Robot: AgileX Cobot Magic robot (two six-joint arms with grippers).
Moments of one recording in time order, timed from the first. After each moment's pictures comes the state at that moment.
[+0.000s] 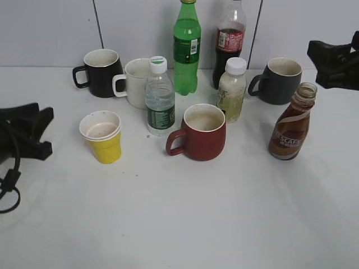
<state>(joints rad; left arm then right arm) -0.16 1.70 -0.29 0.17 -1.18 0.00 0.23 1.33 -0.48 0.03 -0.66 -0.10</state>
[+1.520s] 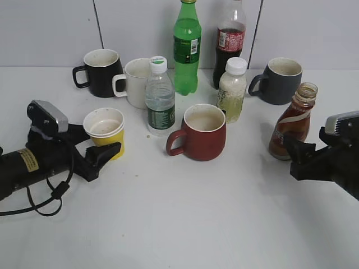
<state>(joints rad) -0.16 2.15 -0.58 0.62 -1.21 -0.06 0.25 1.80 -0.21 0.02 -1.21 -0.06</state>
